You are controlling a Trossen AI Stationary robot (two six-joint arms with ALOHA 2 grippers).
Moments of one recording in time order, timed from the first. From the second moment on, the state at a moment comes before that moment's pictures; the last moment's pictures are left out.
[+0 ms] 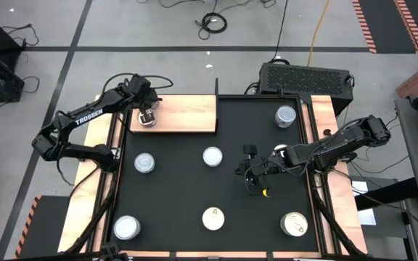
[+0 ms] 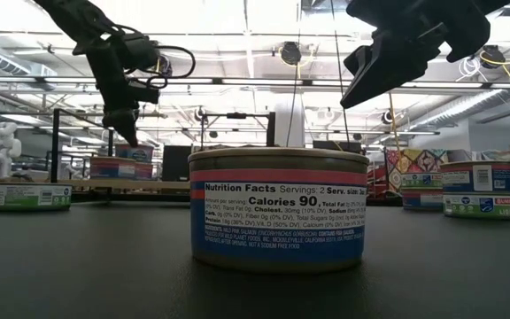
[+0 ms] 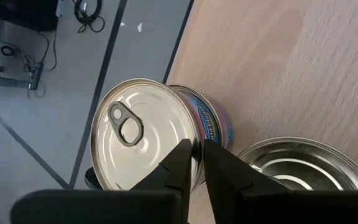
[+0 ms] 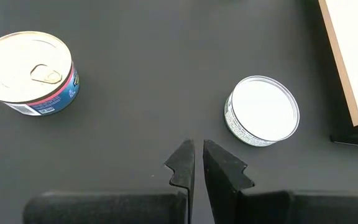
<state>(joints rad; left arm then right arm) 0.88 1.23 0.87 -0.60 -0.21 0.66 0.25 1.35 0.83 -0.26 0.21 0.03</state>
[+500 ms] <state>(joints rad) 0.84 1.15 0.89 -0.64 -0.21 0.65 0.25 1.35 0.83 -0.26 0.21 0.03</state>
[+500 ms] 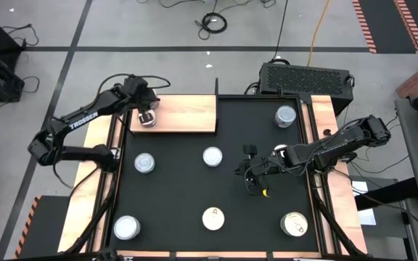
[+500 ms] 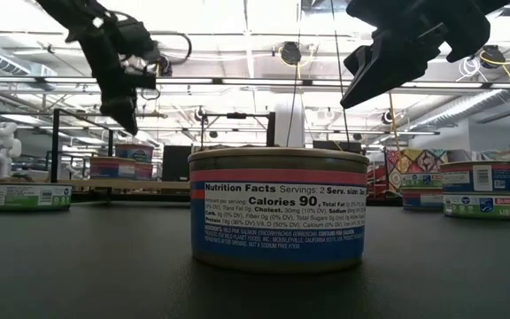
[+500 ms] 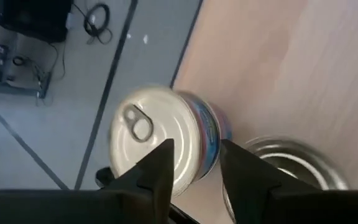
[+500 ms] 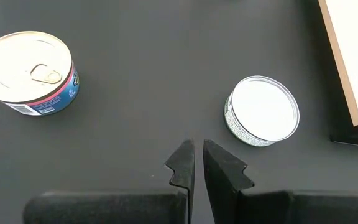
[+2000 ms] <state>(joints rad) -0.51 1.19 0.93 -0.94 0.34 -0.60 0.25 1.35 0.83 -0.18 0.21 0.02</state>
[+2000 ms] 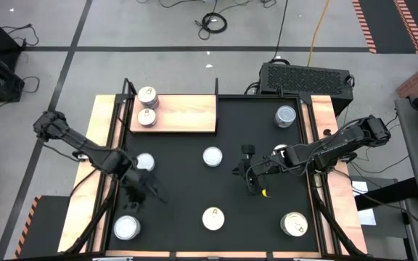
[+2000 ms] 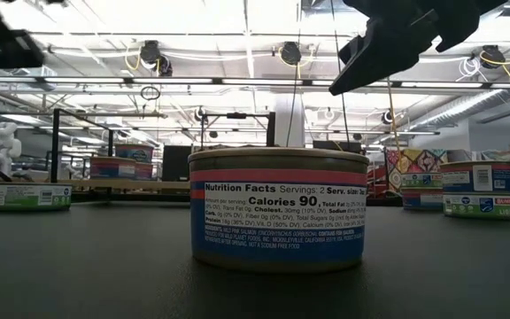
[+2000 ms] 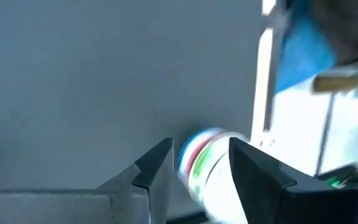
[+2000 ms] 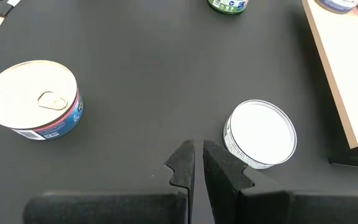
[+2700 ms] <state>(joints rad) -0.68 1.26 0.82 -0.81 0.39 -0.60 0.25 1.35 0.83 -0.16 0.21 -0.02</state>
